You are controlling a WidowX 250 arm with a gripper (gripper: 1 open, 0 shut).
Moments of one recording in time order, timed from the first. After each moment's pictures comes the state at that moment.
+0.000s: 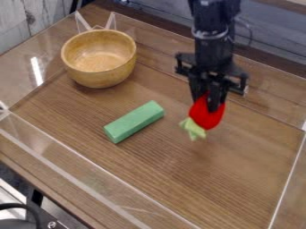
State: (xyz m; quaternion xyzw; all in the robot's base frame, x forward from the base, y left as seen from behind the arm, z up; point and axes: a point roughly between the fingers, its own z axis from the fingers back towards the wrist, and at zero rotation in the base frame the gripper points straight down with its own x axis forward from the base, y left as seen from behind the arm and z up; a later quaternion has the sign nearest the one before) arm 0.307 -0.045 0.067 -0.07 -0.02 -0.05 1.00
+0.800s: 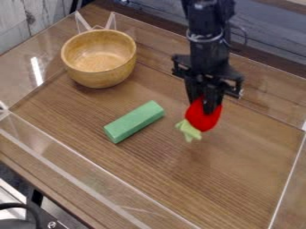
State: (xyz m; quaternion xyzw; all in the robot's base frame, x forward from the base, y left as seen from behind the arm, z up) arm 0.304 -0.042 0.066 -0.07 -0.03 -0.06 1.00
